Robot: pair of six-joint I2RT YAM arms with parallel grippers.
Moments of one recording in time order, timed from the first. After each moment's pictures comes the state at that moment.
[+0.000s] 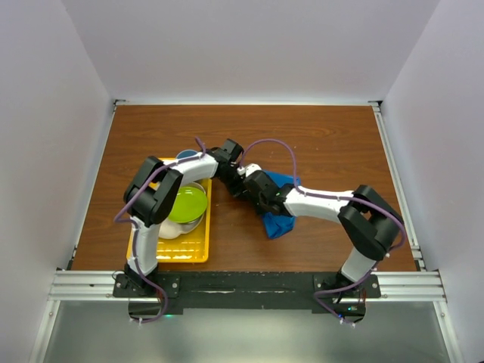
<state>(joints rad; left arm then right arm) -0.59 2.04 1.34 -0.49 0.40 -1.20 0.87 1.70 0.96 -0.25 0.29 0.26</state>
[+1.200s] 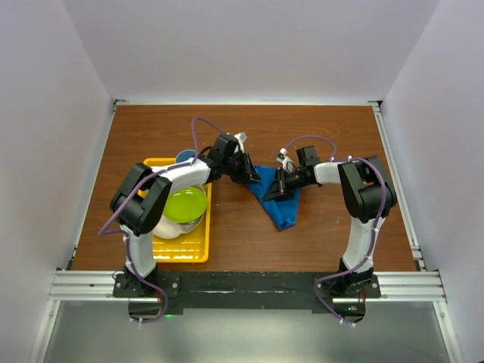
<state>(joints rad) -0.59 1.90 1.21 -0.06 0.36 -0.79 0.27 1.98 1.01 -0.17 -0.90 0.37</state>
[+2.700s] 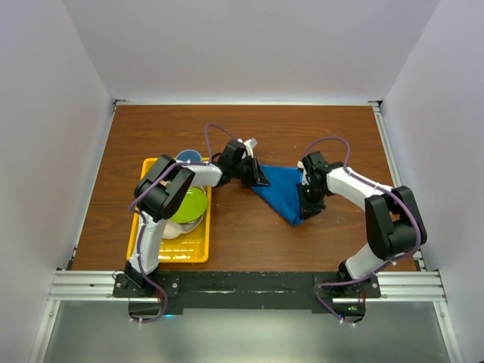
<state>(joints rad) -0.60 2.16 1.26 0.21 0.45 -0.79 0.32 1.60 0.91 -0.73 -0.15 0.27</state>
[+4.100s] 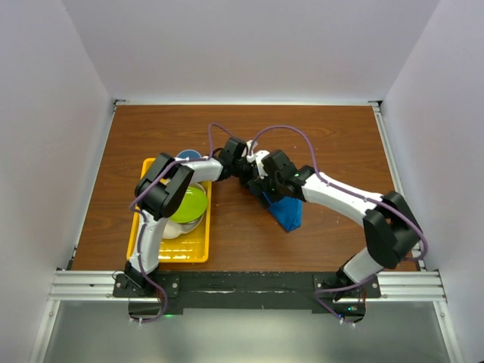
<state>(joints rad) -0.59 2.17 1.35 0.00 0.53 -0.77 0.69 1.52 1.05 -0.50 0.06 0.04</state>
